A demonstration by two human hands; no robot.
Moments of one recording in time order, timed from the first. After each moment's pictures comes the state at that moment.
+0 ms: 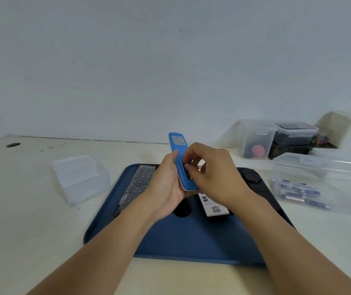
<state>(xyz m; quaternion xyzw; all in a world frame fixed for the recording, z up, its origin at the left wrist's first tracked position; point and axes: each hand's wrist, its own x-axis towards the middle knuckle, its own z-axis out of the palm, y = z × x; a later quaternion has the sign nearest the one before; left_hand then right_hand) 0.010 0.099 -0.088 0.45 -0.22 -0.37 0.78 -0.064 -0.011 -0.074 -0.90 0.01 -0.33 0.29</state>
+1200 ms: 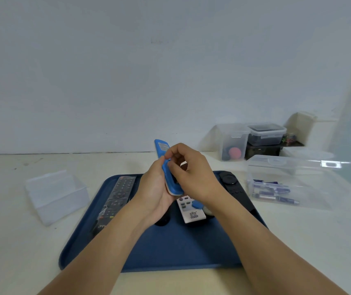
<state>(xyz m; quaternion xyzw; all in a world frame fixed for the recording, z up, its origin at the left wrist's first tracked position) -0.002 0.080 -0.077 0.44 -0.20 -0.37 0.80 -0.058 -0.021 -0.073 -0.81 0.03 -0.35 0.46</state>
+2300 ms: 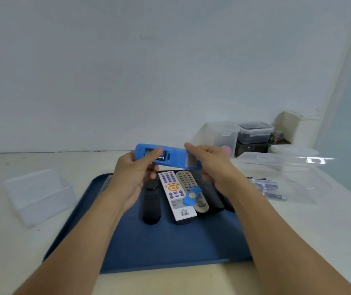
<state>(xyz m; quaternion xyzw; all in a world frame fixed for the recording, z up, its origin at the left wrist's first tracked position) 0.035 0.082 -0.073 0.56 -0.24 -0.20 0.77 -0.075 -0.075 -0.064 -0.70 0.23 -0.27 0.62</state>
